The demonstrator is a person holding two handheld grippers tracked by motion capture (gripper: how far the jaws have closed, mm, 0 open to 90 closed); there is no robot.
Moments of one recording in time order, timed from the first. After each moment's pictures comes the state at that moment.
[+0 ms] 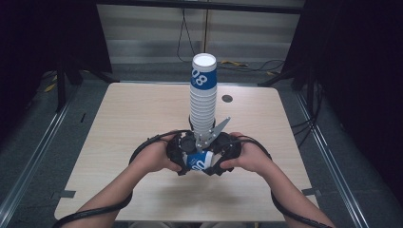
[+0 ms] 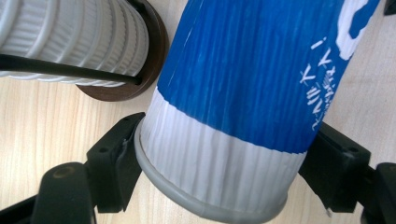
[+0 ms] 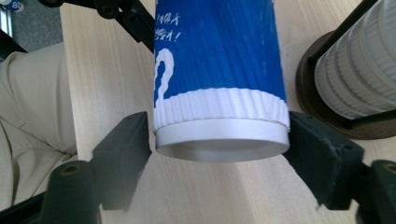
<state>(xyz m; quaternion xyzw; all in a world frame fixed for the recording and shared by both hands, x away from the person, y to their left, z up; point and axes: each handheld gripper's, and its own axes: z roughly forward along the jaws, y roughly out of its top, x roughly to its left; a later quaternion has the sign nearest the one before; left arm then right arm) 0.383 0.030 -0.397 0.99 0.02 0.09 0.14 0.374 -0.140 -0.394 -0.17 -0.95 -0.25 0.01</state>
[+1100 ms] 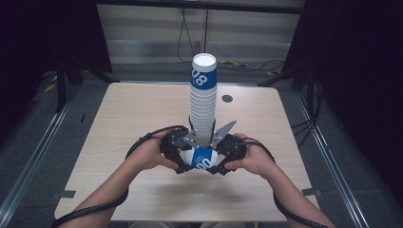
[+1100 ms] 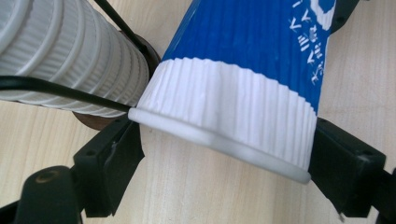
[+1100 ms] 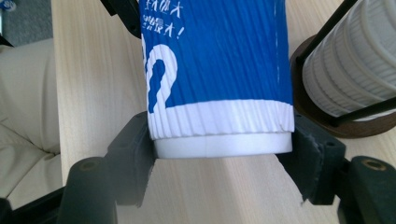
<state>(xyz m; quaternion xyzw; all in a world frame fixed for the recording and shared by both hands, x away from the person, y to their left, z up) 0.391 0.048 -0.393 0.97 0.02 0.06 0.24 0.373 -0.153 -0.400 -0.16 -0.95 -0.27 -0.02</state>
